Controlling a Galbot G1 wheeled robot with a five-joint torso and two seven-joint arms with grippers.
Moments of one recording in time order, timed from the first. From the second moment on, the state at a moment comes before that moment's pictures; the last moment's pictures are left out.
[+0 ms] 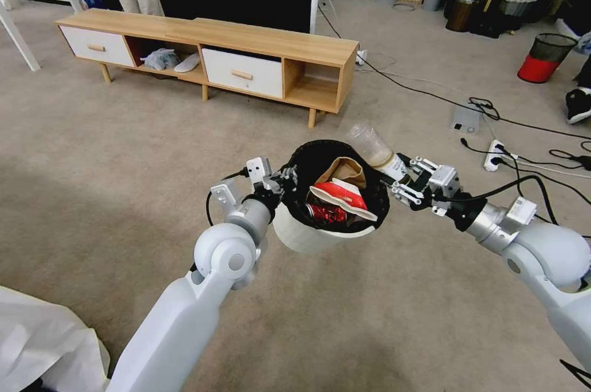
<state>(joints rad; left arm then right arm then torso) 0.85 -1.25 -0.04 -1.99 -1.03 0.33 -0.46 -1.09 0.67 0.45 1.96 0.56 0.11 -0.50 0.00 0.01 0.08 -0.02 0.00</state>
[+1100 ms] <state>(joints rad) 0.82 -1.27 0.03 -1.95 -1.01 0.33 -0.44 -1.05 0.65 0.35 1.94 0.56 0.08 -0.43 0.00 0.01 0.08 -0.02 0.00</state>
